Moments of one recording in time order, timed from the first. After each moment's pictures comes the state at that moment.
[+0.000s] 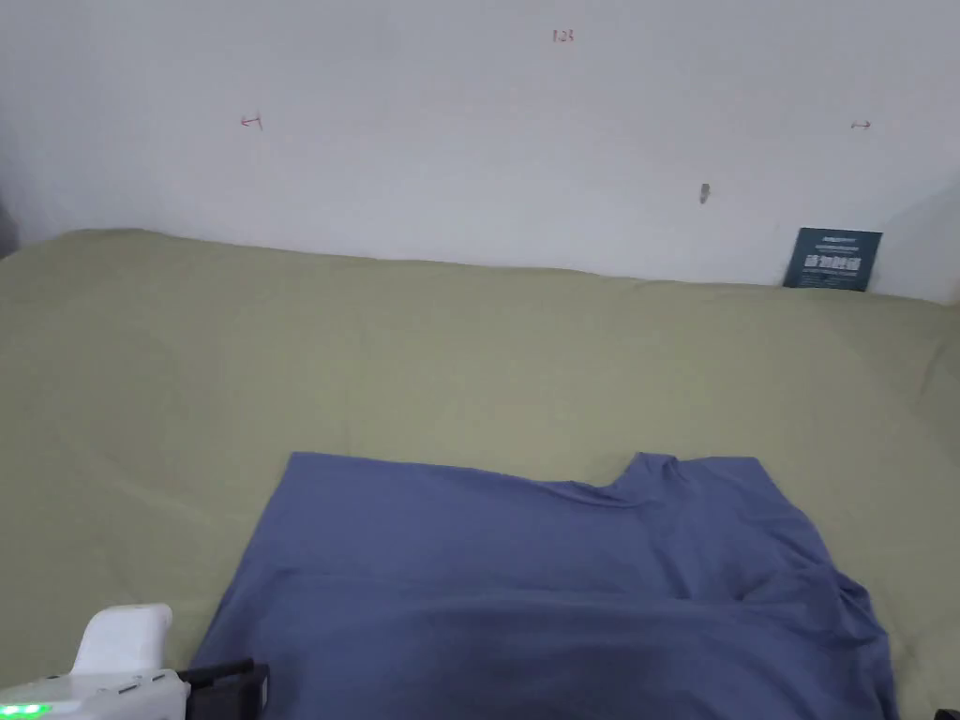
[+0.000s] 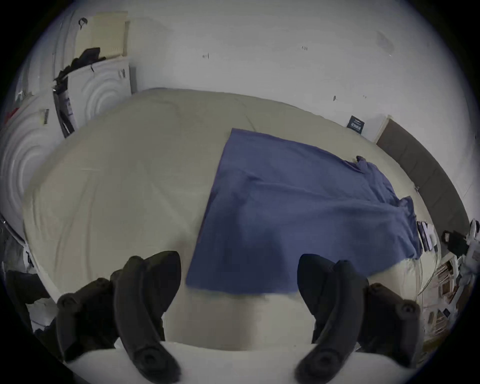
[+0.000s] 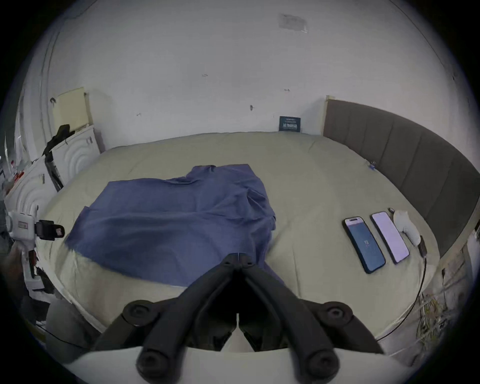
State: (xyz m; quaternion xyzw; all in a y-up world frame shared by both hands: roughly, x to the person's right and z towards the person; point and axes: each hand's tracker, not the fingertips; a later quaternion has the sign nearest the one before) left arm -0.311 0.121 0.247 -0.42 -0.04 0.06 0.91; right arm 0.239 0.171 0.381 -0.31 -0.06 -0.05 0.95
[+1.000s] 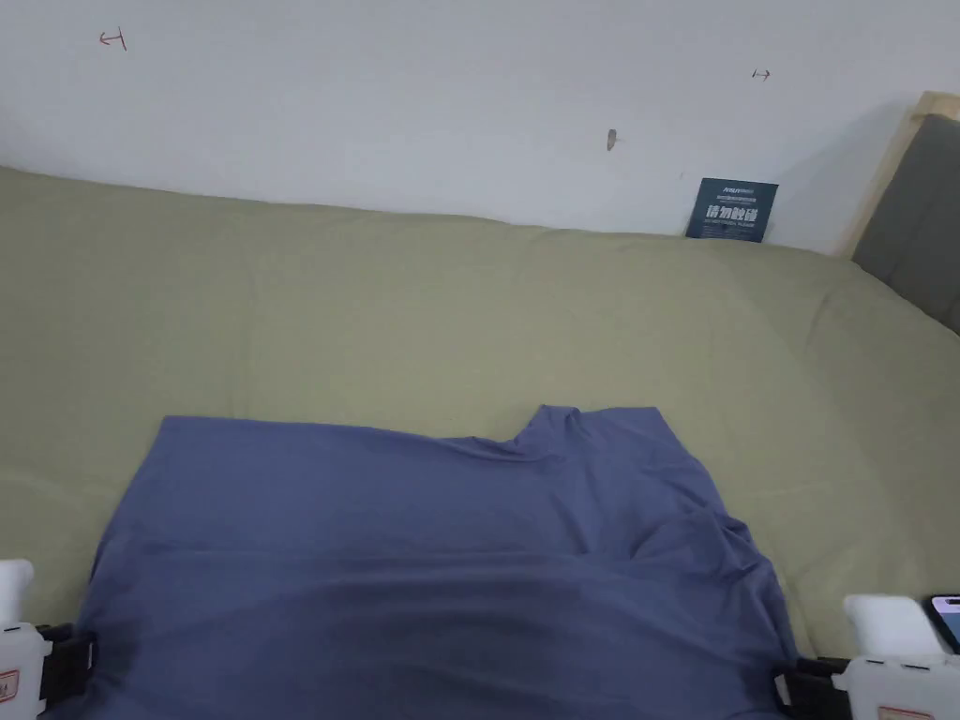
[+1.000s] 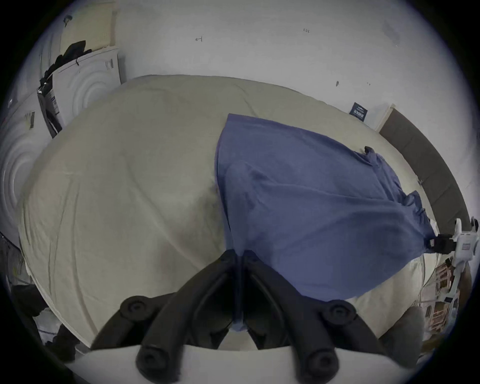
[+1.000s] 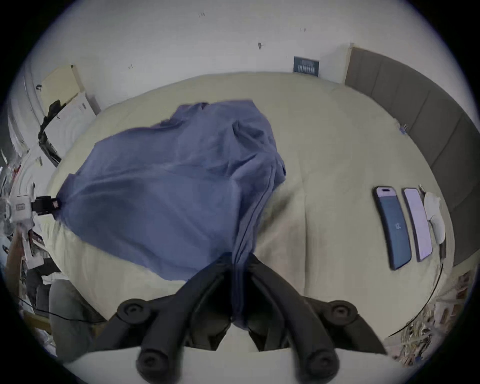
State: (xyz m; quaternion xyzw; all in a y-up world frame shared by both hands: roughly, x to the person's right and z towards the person) left arm -0.302 0.127 0.224 -0.45 -0.05 0.05 0.89; right arm 0.278 0.138 0.314 -0.46 -0.02 -0.05 0.89
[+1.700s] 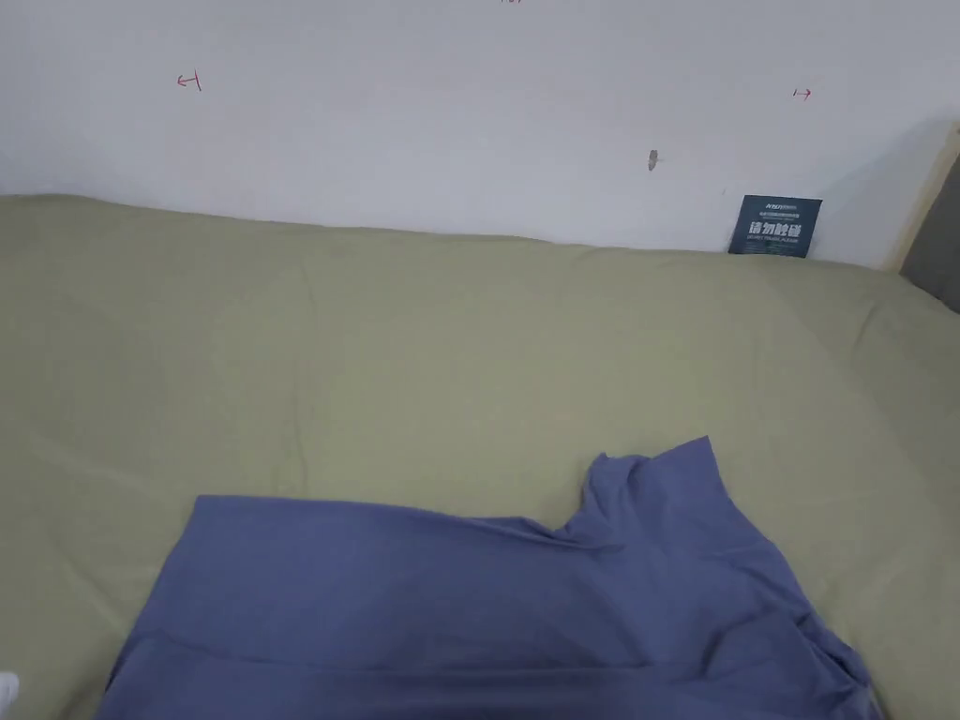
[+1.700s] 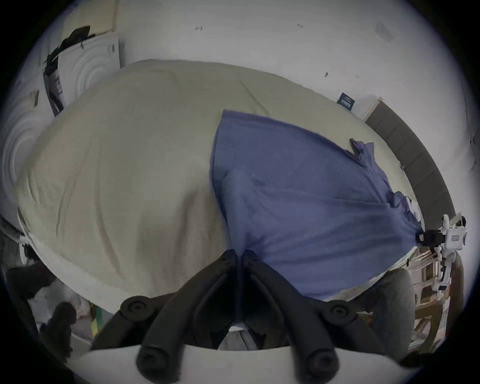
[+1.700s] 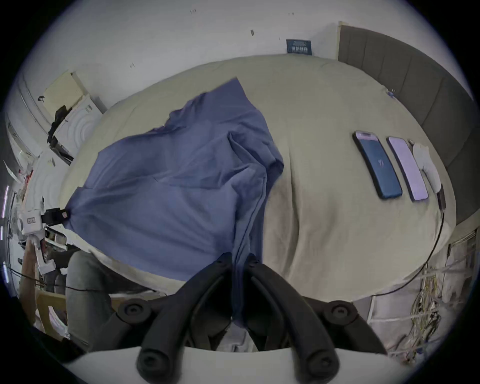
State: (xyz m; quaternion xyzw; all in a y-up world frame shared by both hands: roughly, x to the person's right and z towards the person) left arm -0.344 0.130 0.328 -0.49 -0.08 0.08 0.86; right arm 0.287 0.148 0.415 -0.51 0.00 -0.10 0.85
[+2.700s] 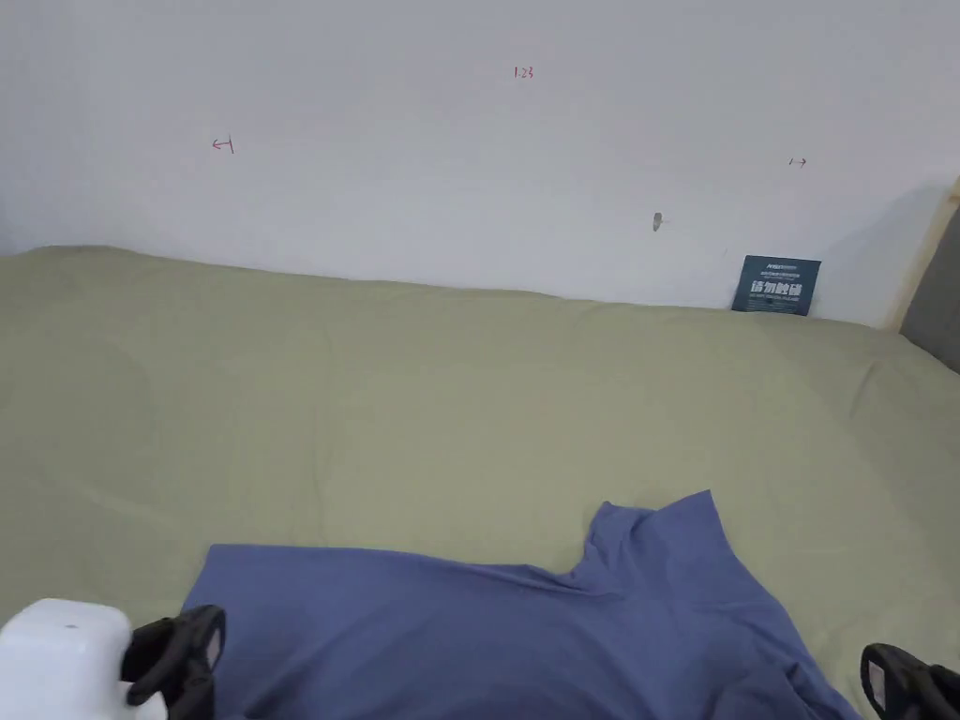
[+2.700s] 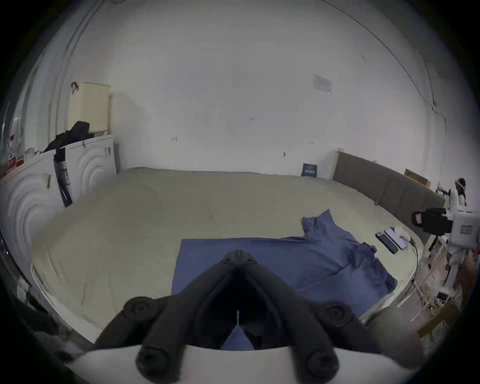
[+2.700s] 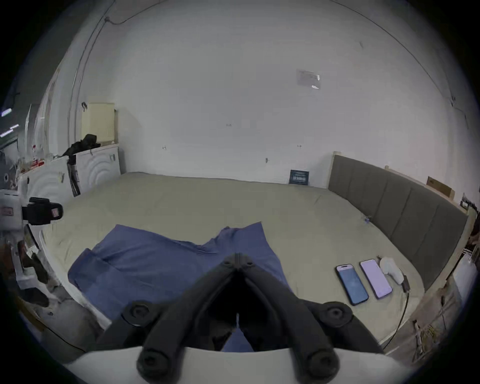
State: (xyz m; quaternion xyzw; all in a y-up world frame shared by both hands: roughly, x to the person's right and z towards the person) left arm -0.249 0.237 0.380 -0.21 -0.11 0.01 0.97; right arm 0.175 0.238 0.448 -0.17 -0.03 0.01 0.98
